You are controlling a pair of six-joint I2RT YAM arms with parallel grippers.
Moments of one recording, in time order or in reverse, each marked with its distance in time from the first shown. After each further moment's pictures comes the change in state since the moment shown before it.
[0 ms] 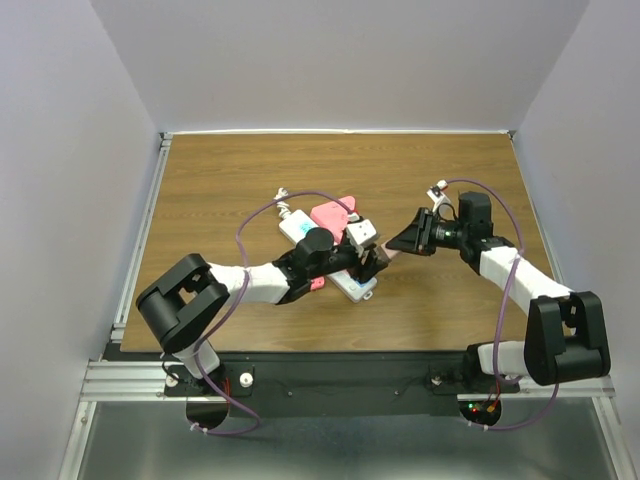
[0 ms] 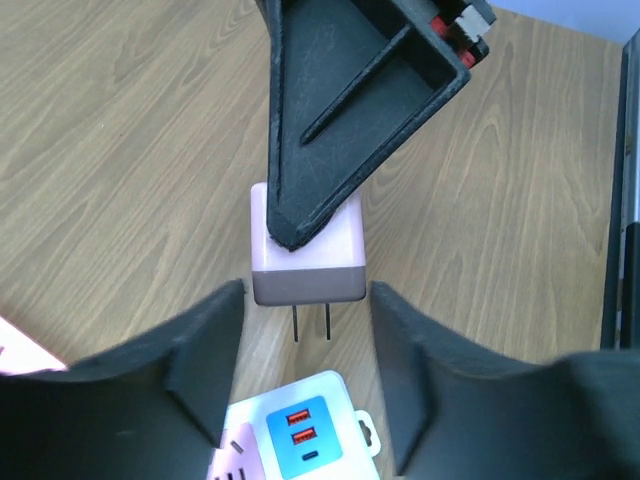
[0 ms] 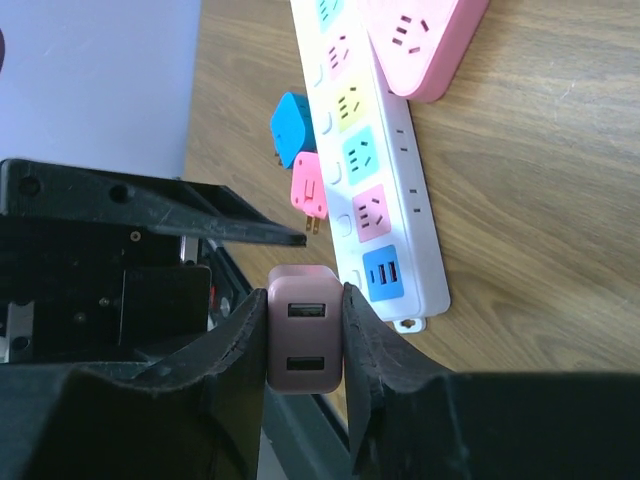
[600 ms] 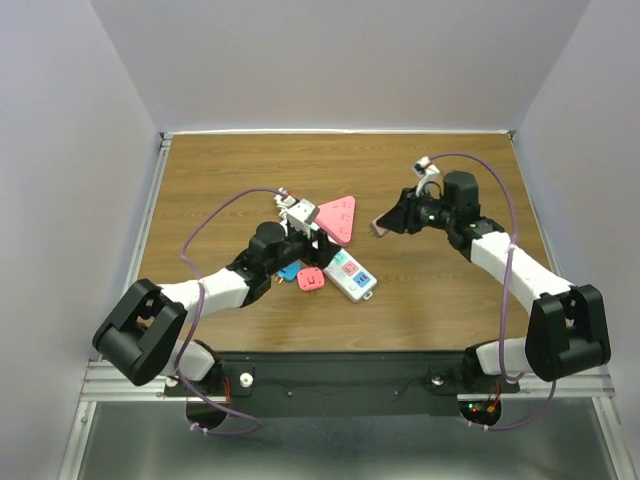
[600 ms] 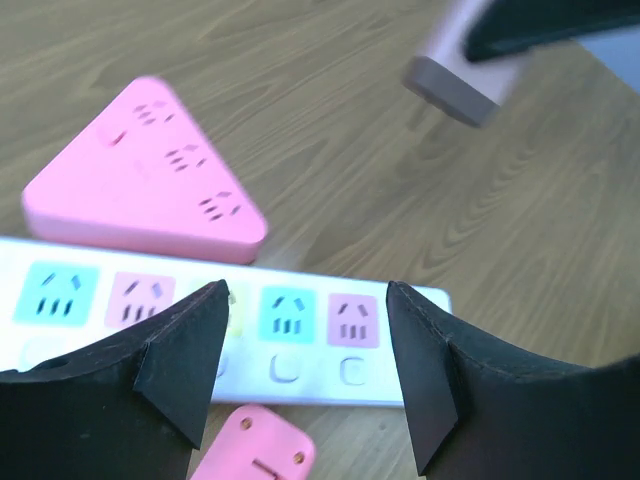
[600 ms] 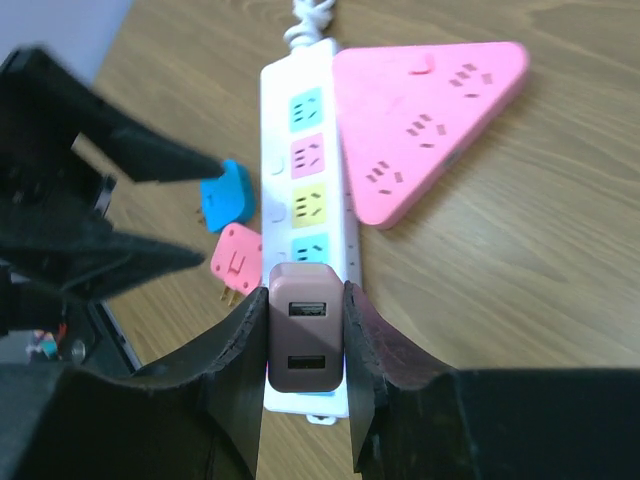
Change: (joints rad) left arm 0.249 -0.269 -0.222 -0.093 -0.063 -0.217; right arm 0.110 0.030 0.177 0.007 0.243 -0.269
